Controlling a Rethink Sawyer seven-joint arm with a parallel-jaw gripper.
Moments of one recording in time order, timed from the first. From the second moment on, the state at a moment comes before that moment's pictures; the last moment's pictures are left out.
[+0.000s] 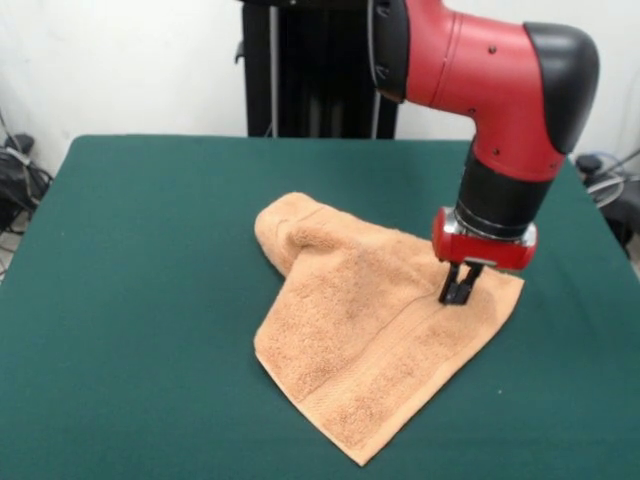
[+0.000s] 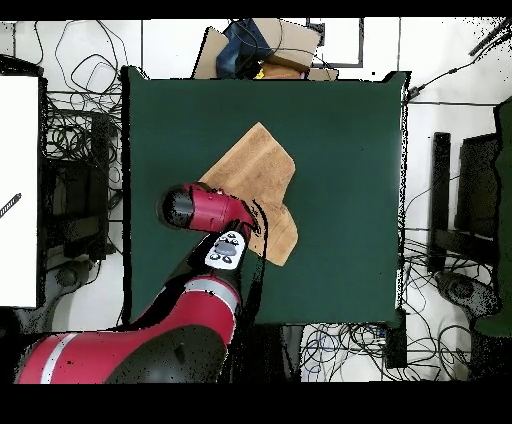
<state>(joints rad) 0.18 -0.28 -0.23 1.54 0.31 0.27 1.60</state>
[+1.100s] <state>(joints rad) 0.27 -0.25 -0.23 1.48 0.43 0.28 1.60</state>
